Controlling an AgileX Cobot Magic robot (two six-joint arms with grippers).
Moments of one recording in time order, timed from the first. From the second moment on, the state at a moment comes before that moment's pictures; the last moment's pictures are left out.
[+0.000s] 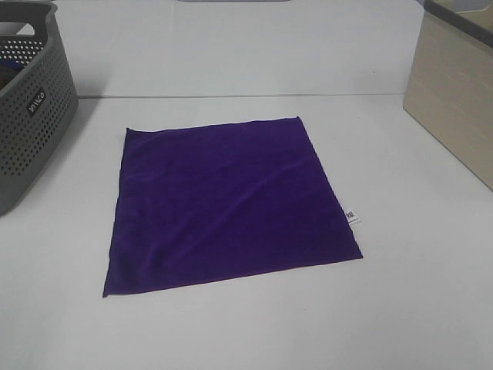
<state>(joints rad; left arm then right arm) 0.02 0.00 -0.51 -0.02 1.04 -0.01 0.01 0.00 -0.50 0.01 1.05 -0.14</state>
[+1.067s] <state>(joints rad) 0.02 0.00 -0.51 -0.02 1.04 -0.01 0.01 0.00 -0.50 0.05 1.05 -0.11</state>
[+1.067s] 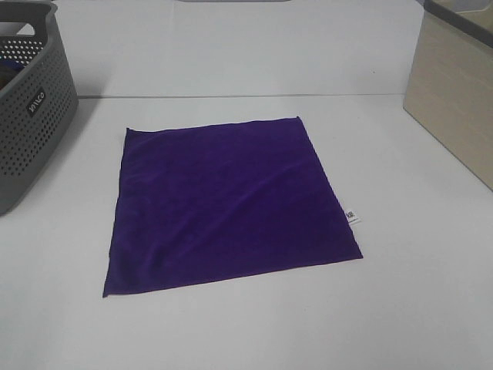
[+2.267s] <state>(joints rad) 0.00 1.31 -0.80 -0.69 0.87 0.51 0.00 1.50 -1.04 0.74 1.14 -0.77</state>
